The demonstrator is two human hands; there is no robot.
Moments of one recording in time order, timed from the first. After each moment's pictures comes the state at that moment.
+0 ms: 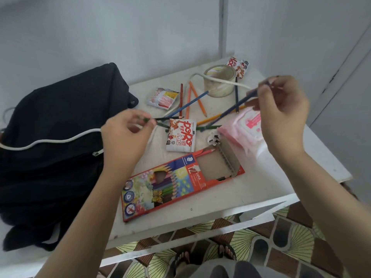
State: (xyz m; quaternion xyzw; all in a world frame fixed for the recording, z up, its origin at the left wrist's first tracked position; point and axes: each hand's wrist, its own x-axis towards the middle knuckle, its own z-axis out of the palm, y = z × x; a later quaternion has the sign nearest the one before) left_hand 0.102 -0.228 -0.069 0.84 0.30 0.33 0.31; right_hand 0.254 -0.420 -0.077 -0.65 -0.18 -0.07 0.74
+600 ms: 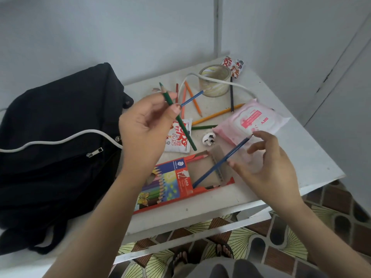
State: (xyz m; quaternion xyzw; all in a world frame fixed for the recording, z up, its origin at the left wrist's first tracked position) left_hand 0.126 -0.272 -0.061 0.76 0.09 0.40 0.50; right_hand 0.207 -0.472 -0.147 -0.87 -0.26 -0.04 0.42
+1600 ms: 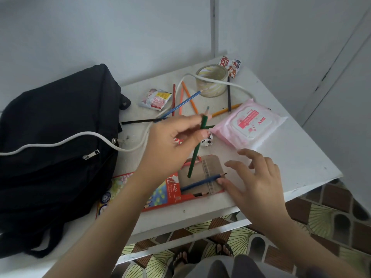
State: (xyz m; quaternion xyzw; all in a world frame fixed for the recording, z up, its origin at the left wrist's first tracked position) left_hand 0.134 -0.291 -0.077 0.85 0.03 0.27 0.46; right_hand 0.184 -0.469 -0.171 -0.88 -0.35 -0.15 0.29
